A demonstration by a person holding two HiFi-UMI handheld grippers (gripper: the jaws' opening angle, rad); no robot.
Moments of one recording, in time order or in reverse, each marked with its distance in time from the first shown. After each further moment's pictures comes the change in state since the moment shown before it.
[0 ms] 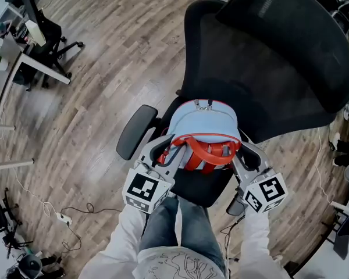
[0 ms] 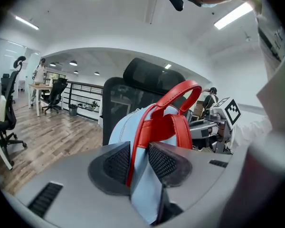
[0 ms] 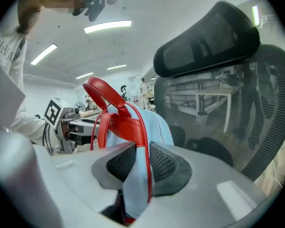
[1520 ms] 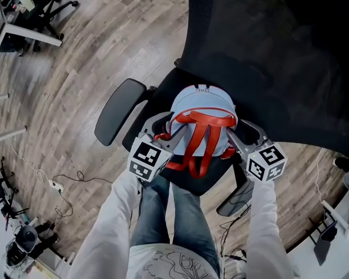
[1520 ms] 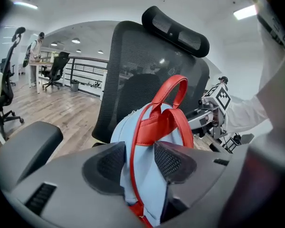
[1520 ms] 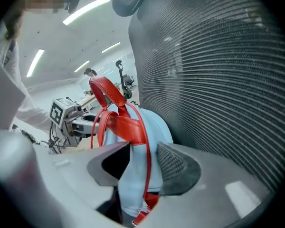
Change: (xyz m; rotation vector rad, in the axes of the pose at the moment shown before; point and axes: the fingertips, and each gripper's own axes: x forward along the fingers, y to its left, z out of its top) left arm 0.108 0.037 -0.157 -0.091 0.231 0.016; right arm 0.080 -0.097 -0.154 0.142 0.301 0.147
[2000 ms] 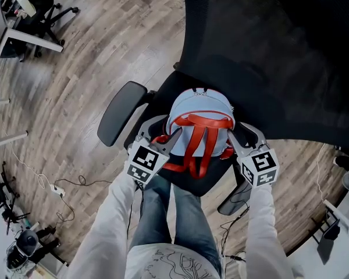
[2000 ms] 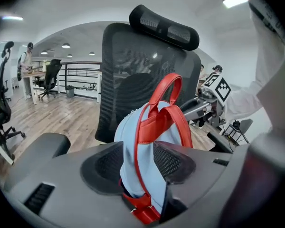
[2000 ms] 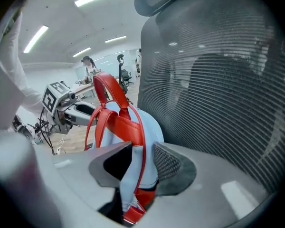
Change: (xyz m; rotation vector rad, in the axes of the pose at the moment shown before) left arm -0.017 -0.001 0.001 0.111 0.035 0.007; right arm -0.014 0.002 0.004 -0.147 0.017 -0.148
